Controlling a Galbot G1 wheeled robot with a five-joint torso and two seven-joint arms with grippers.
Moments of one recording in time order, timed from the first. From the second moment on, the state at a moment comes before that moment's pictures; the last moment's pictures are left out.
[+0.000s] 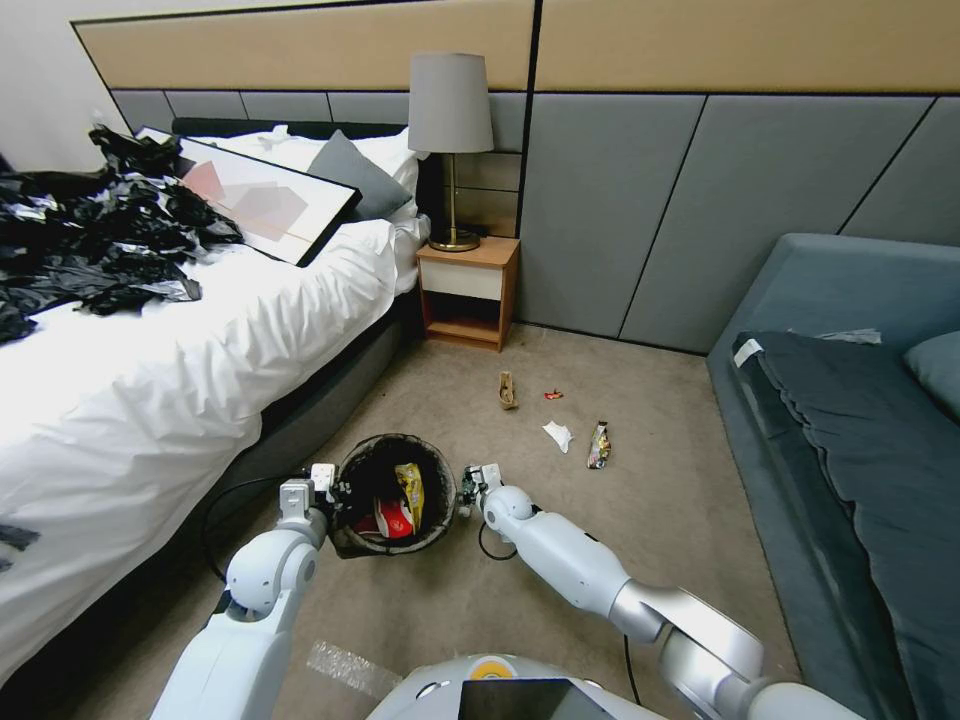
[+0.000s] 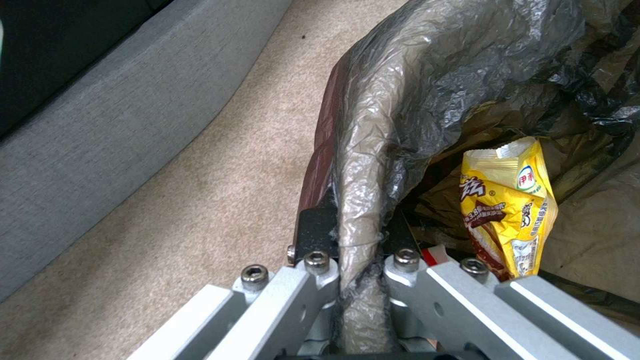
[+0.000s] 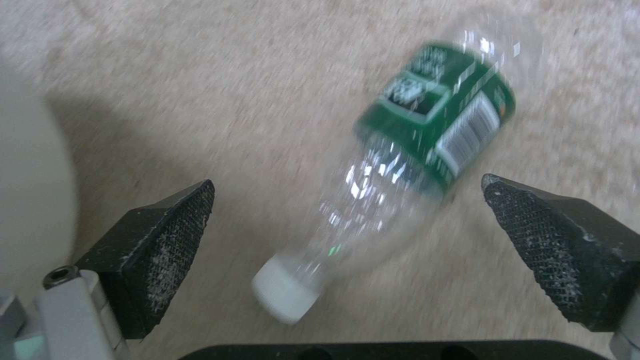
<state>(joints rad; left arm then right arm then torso) 1.39 -1.21 -0.61 -2.06 -0.38 0.74 -0.16 -0.61 1.42 -0.41 1.06 0.86 -0.48 0.34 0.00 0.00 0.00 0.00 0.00</state>
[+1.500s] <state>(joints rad) 1.39 -1.22 -0.58 -2.05 -0.35 0.74 -0.14 -0.45 1.61 -0.37 0.54 0.83 -0.34 0.25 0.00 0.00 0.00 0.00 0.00</state>
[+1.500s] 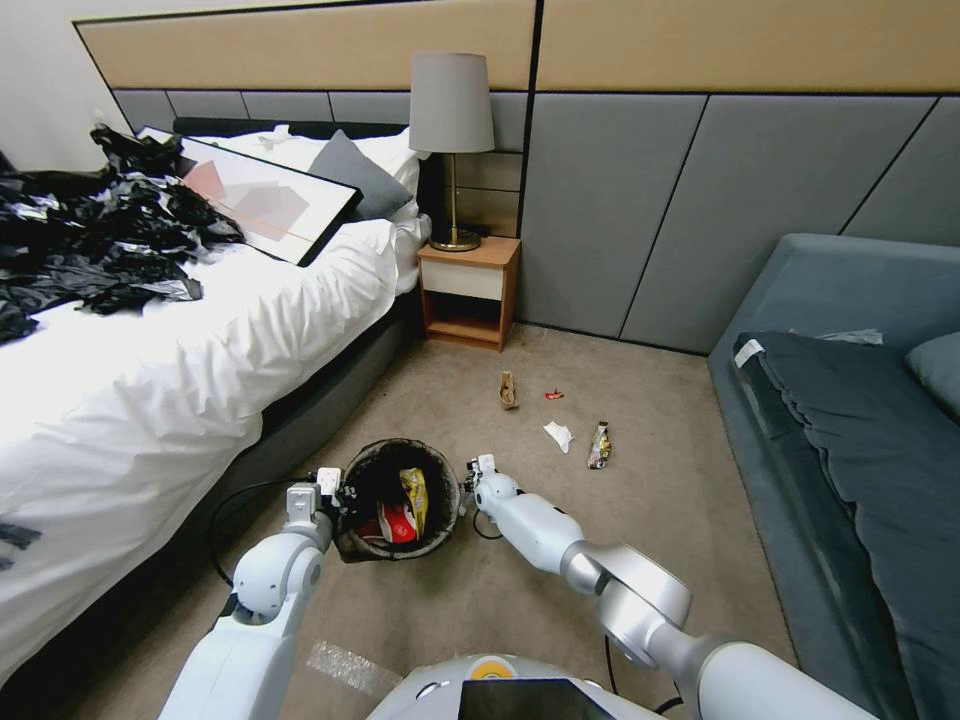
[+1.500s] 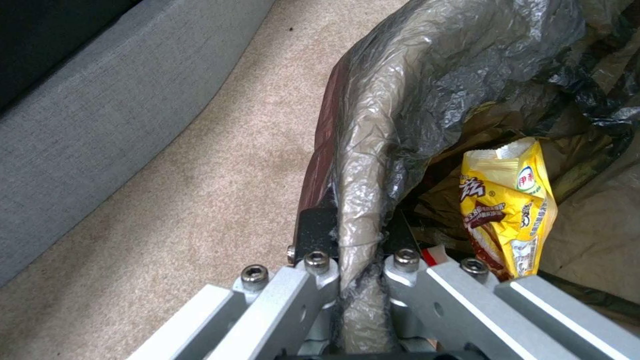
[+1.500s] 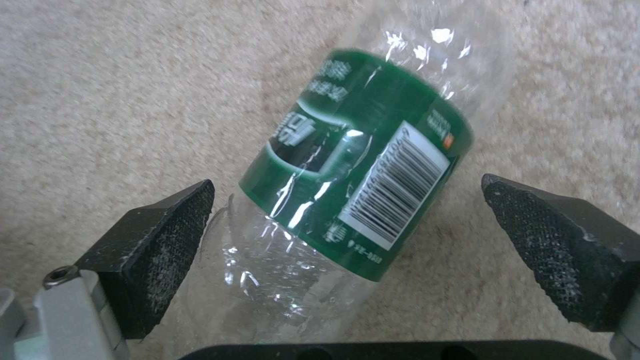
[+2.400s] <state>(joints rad) 1.39 -1.21 -0.60 -2.05 -0.35 0.74 -0.14 -0.46 1.57 -0.36 0.66 0.86 -0.39 0.26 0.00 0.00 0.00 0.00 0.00</state>
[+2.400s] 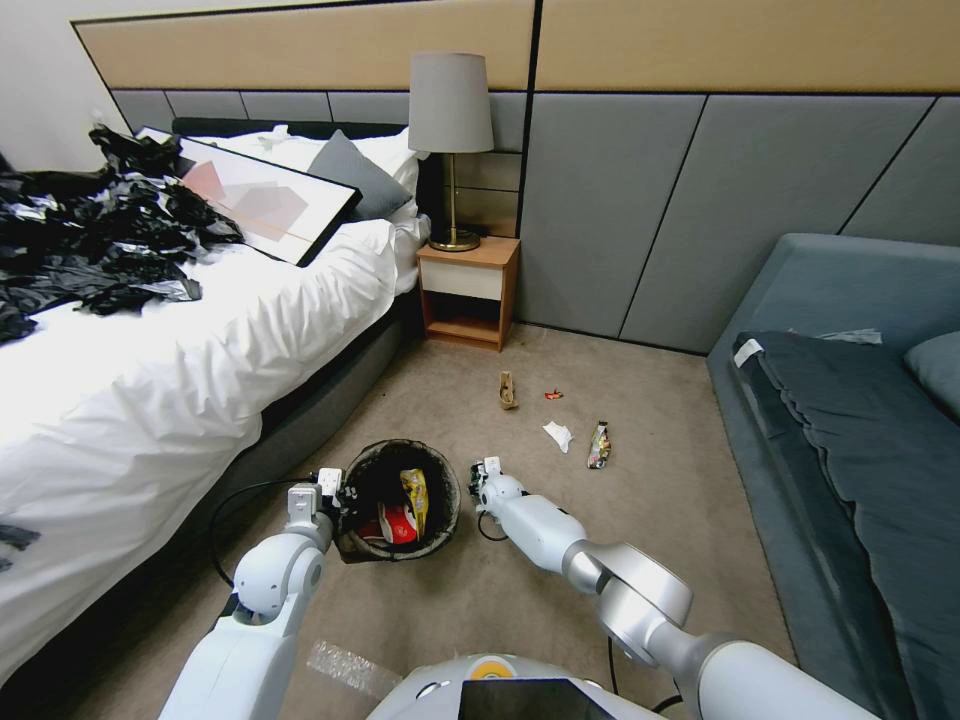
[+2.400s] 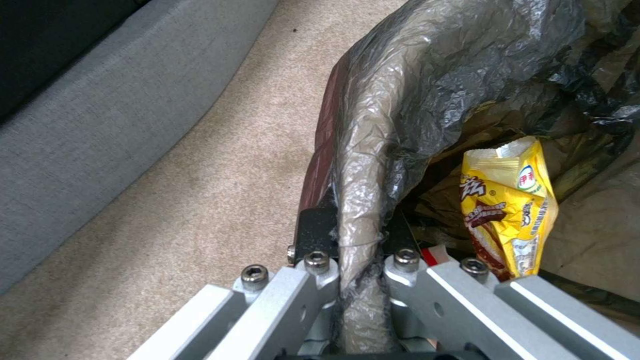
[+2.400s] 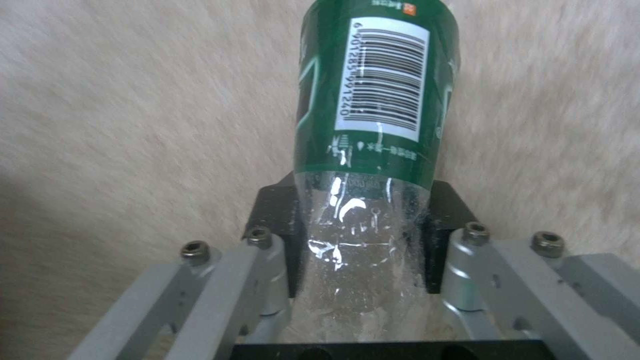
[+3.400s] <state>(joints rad) 1.37 -1.22 -0.59 -2.07 -0.34 0.74 -0.12 -0.33 0.95 -0.25 2.03 1.50 -0.53 0.67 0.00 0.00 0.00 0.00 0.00</state>
